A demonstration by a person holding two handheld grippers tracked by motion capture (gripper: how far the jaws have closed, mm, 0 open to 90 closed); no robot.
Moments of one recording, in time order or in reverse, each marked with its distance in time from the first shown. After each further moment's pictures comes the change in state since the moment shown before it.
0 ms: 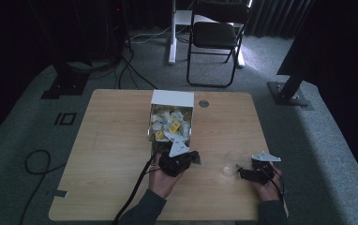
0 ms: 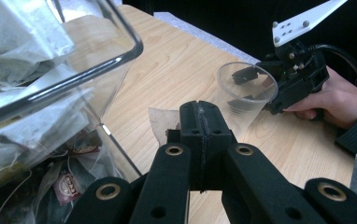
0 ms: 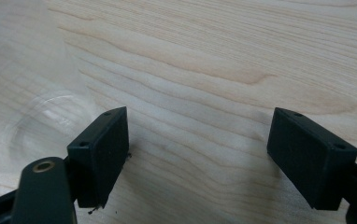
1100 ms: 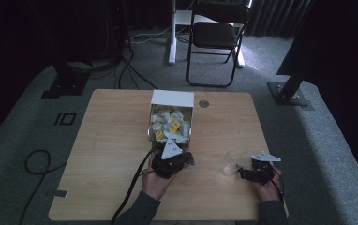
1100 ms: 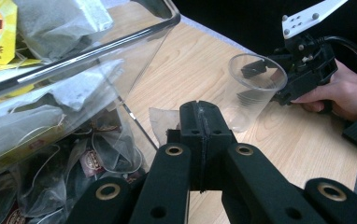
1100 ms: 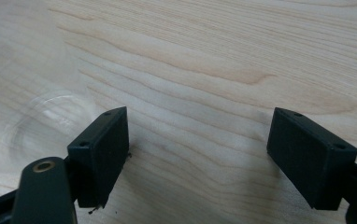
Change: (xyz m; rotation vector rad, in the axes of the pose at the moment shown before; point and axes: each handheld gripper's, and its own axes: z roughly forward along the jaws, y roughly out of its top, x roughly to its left) left arm 0.008 -0.011 -0.015 0.001 0.026 -0.008; right arm 0.000 0.000 0.000 0.000 0.000 0.001
